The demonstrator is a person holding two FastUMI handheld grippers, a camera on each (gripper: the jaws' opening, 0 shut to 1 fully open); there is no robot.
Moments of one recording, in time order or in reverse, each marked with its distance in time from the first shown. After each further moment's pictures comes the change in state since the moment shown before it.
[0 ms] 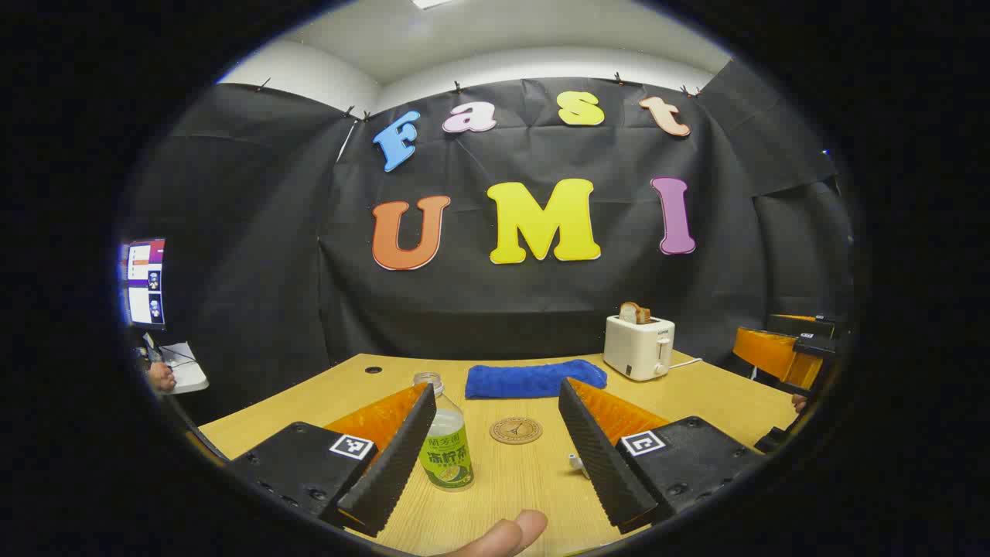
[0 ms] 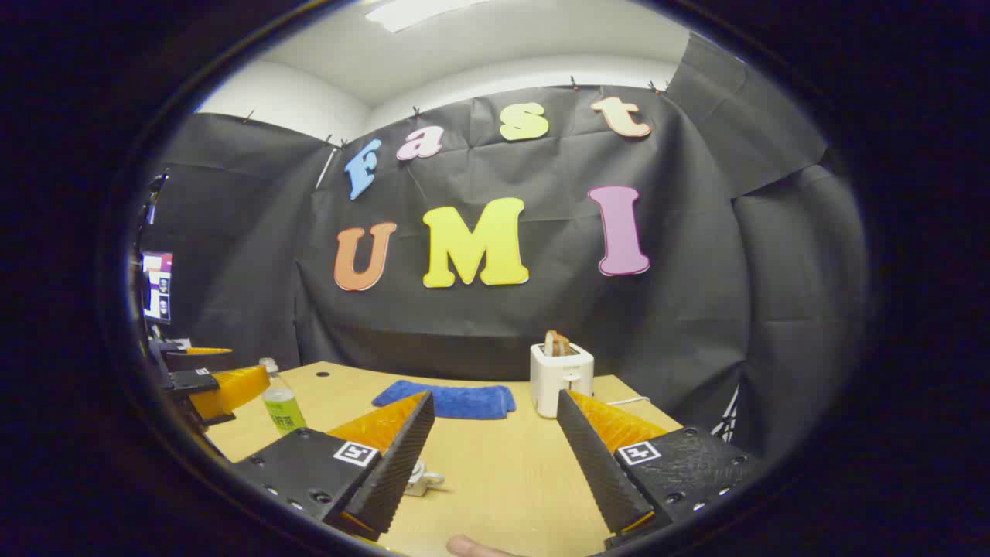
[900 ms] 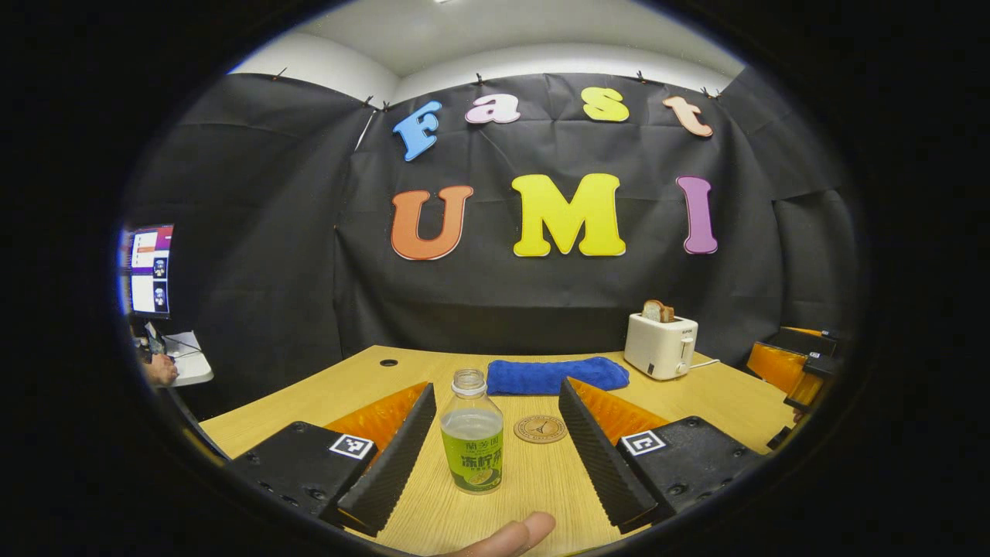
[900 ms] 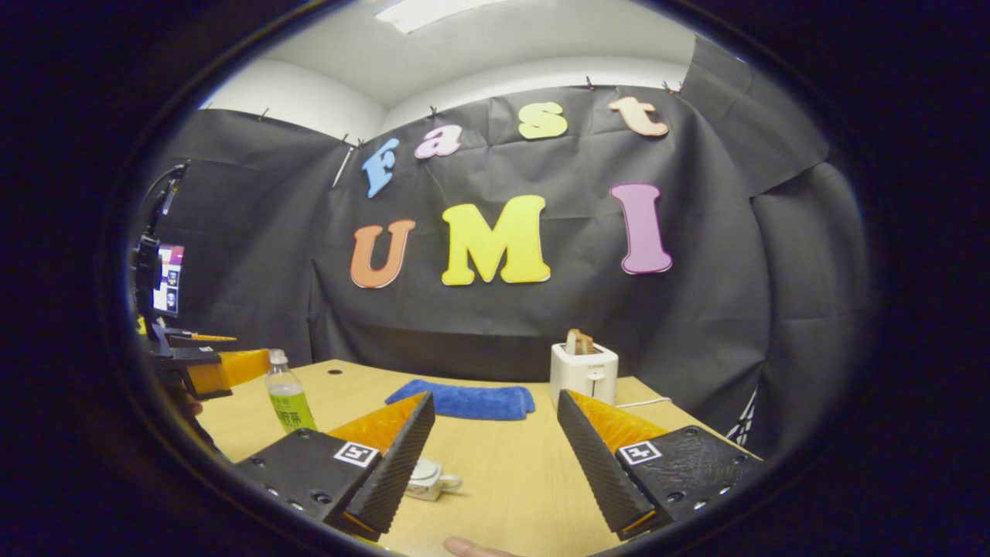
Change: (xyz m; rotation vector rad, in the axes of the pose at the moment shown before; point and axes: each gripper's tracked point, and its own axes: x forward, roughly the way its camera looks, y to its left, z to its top) left arm 0.011 0.033 -0.003 -0.021 0.008 0.045; right arm 0.021 0.040 -0.022 -0.011 -0.023 0.098
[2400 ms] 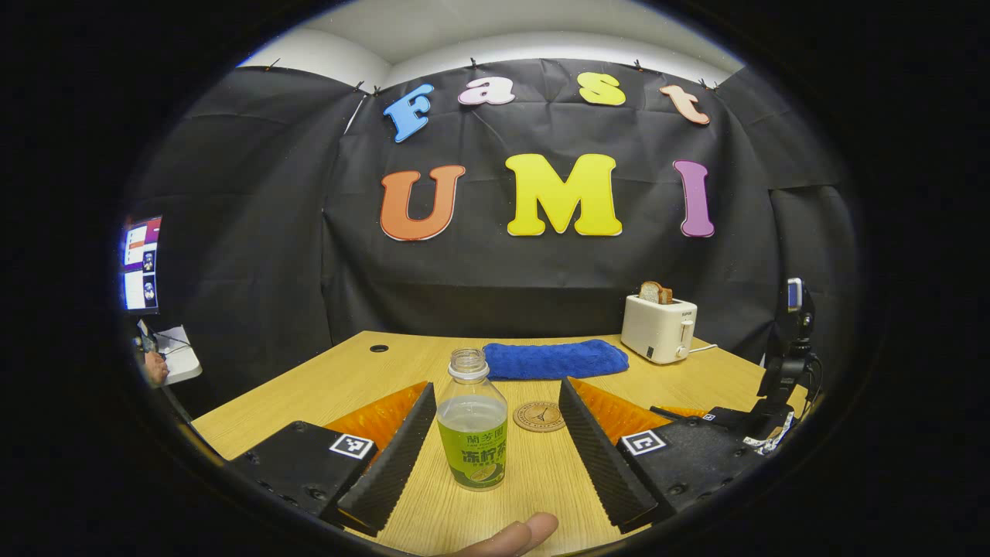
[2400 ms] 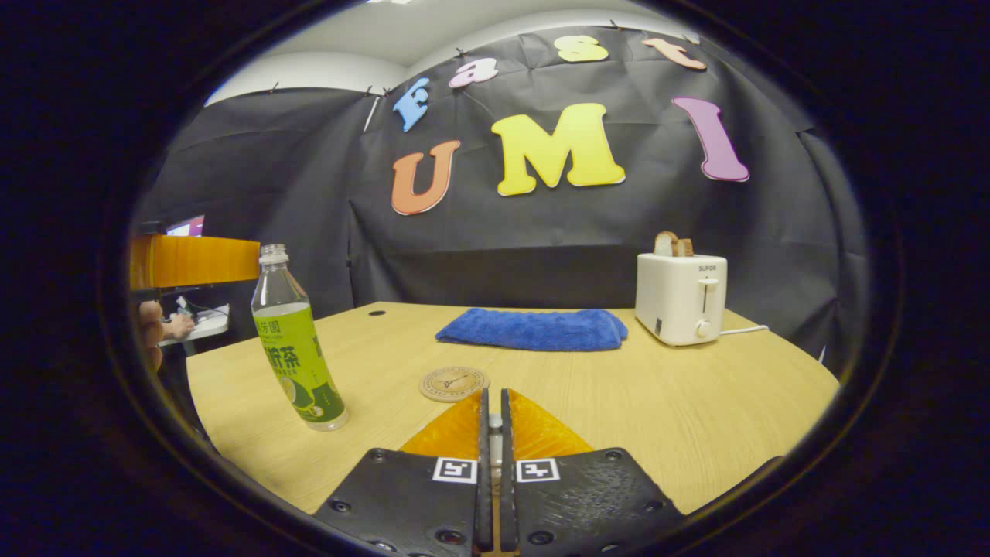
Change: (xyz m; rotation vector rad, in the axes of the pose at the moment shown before) left arm 0.017 0.006 -0.024 -0.007 0.068 -0.045; right arm 0.079 0.081 -0.137 0.025 0.239 0.134
